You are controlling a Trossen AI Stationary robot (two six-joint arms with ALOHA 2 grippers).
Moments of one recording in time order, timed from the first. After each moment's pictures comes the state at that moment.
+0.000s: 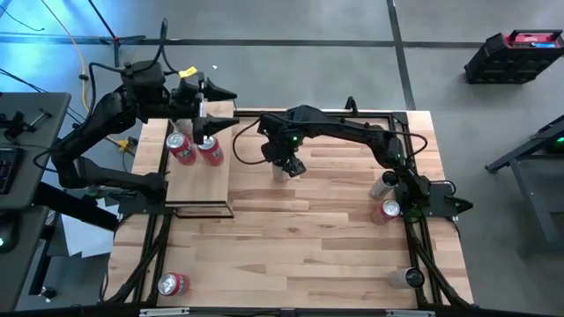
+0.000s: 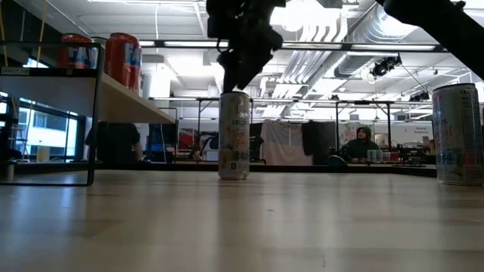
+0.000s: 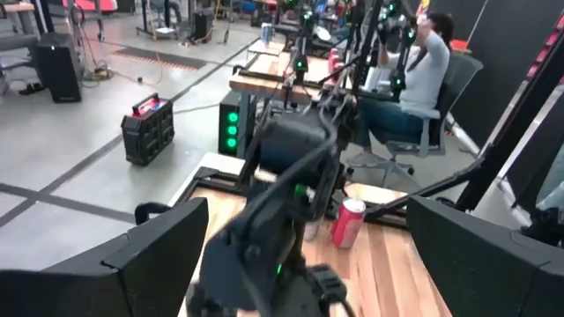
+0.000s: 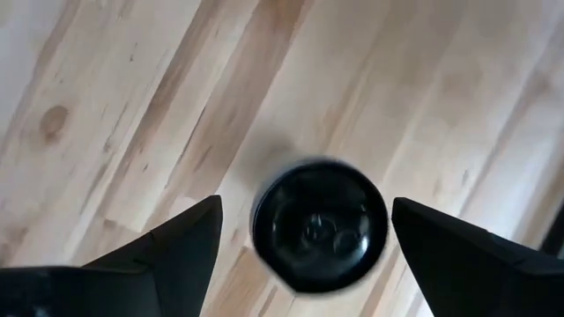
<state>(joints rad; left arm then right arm) 0.40 1.10 1.56 -0.64 0.25 -0.08 -0.21 2.23 2.32 -1.34 -0.13 -0.67</state>
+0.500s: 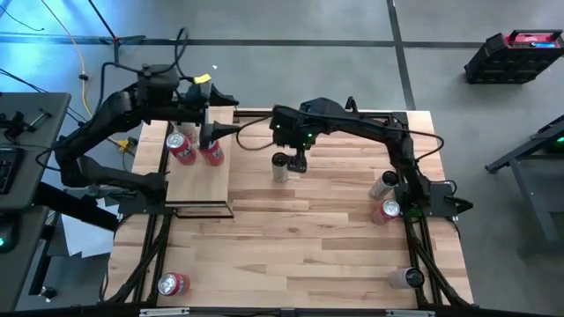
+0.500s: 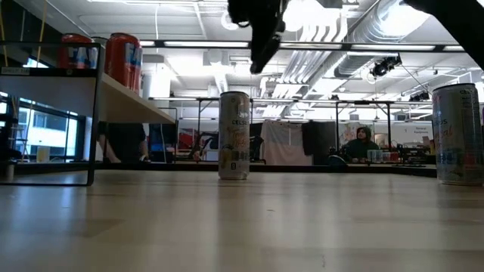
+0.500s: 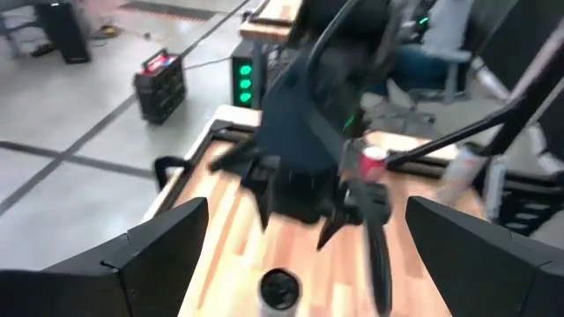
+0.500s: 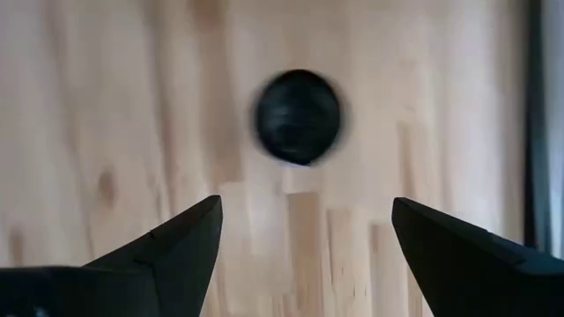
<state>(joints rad) 0.40 1.14 1.56 -0.77 0.21 0.02 -0.19 2.10 2.34 -1.49 0.03 -0.05</state>
